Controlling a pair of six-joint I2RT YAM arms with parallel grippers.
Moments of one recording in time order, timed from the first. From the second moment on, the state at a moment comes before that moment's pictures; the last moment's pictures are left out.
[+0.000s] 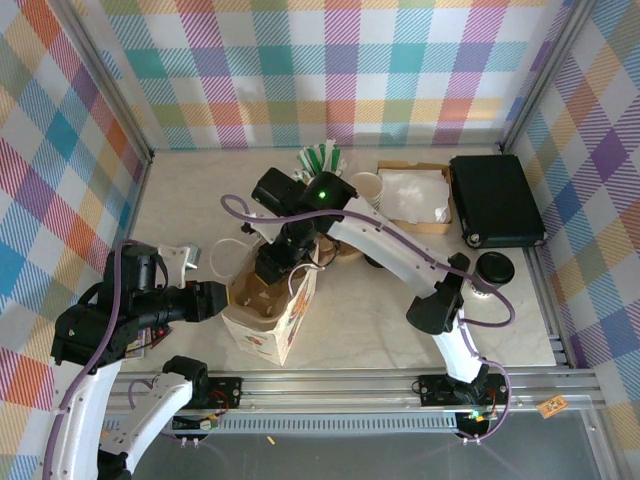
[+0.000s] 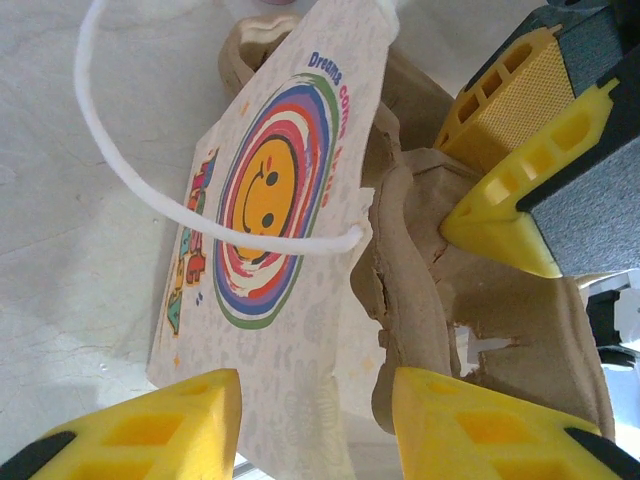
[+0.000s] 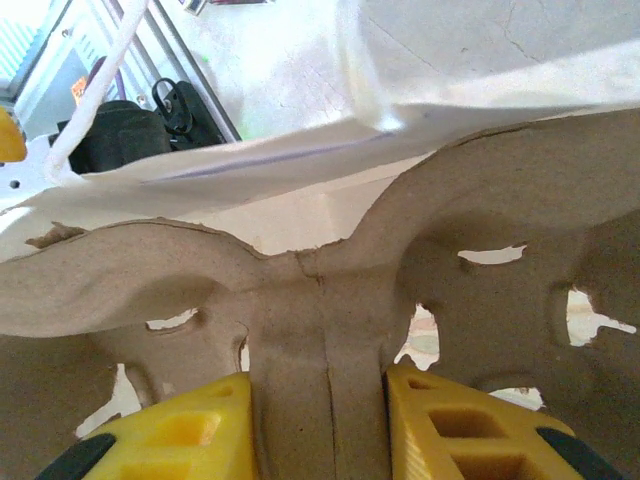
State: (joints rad) left arm -0.26 0.69 1.22 -1.38 0.38 -0.34; right arm 1.03 2.08 2.41 -1.51 -0.41 0.19
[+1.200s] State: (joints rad) left arm -0.26 0.64 1.23 -1.45 0.43 -0.29; right arm 1.05 2.08 2.35 -1.36 -0.34 0.07
